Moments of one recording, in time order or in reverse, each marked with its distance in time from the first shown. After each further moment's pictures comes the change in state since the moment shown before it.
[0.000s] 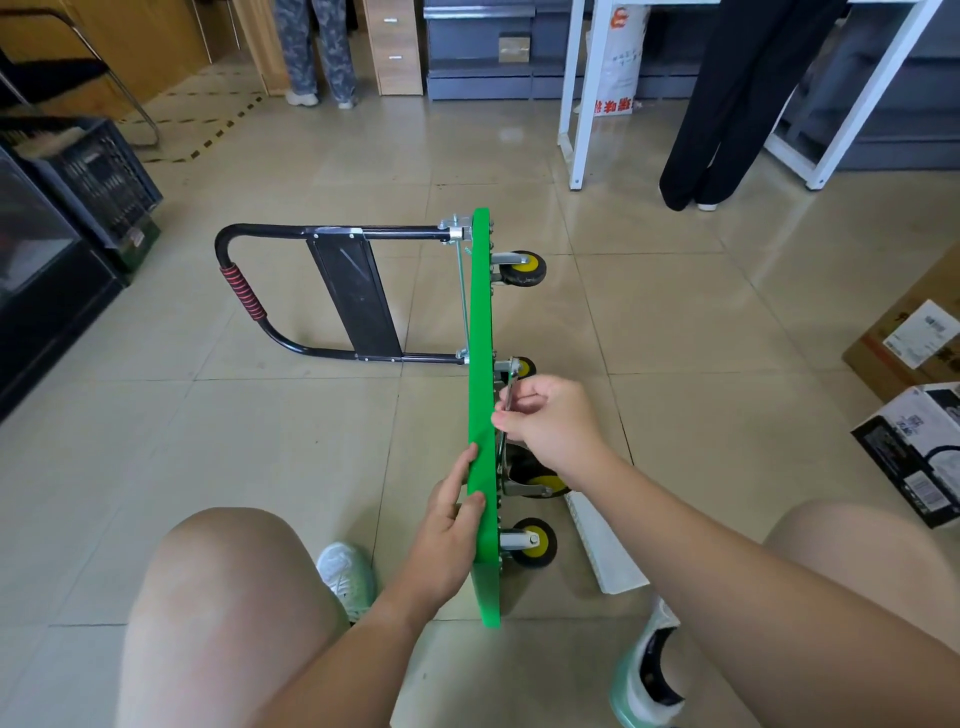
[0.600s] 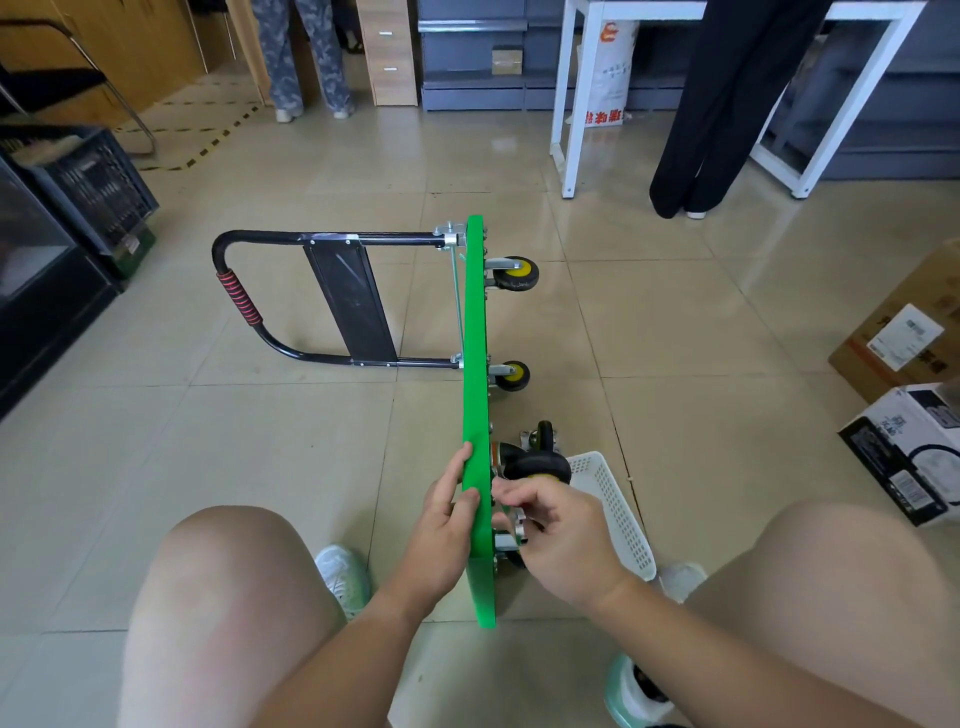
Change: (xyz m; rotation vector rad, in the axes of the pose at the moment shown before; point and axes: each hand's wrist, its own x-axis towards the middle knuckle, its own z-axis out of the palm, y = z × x) left_hand 0.001 -0.002 0.003 -0.052 0.020 0.039; right_hand -0.089 0.077 0.013 0.050 0.057 -0.396
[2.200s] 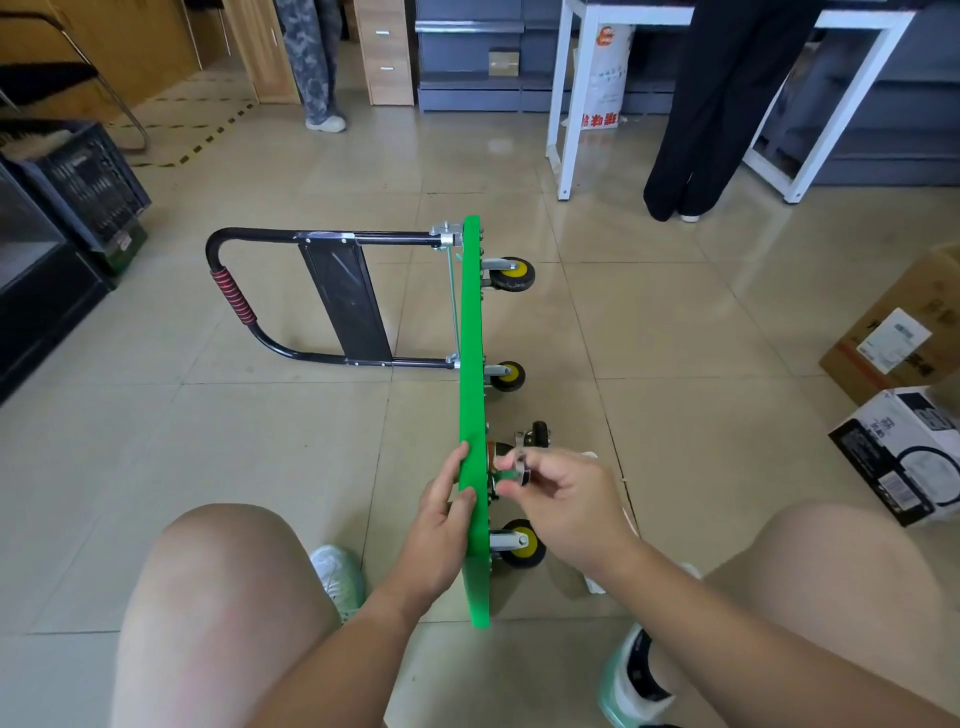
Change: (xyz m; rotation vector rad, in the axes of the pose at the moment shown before) left_hand -0.002 0.003 0.000 0.054 0.021 0.007; right_hand 0.024 -0.037 -0.016 -0.074 0.007 -0.036
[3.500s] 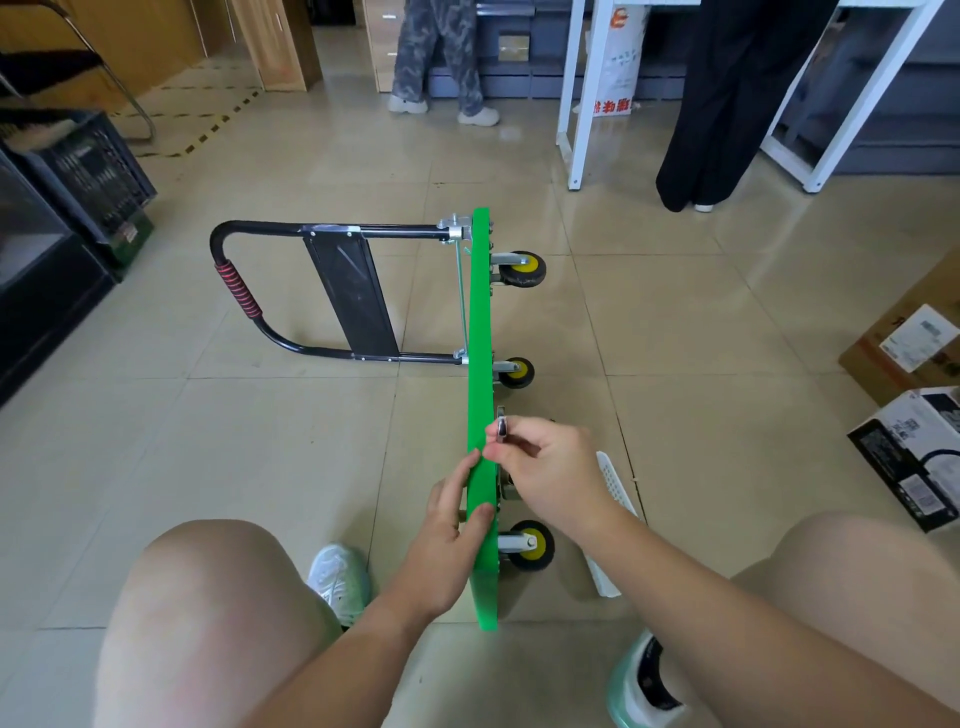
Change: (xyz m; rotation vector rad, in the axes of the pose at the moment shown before) left_hand 0.001 0.002 -0.007 0.083 -0.089 0.037; right_hand 0.047 -0.004 0.022 0.056 -0.058 0.170
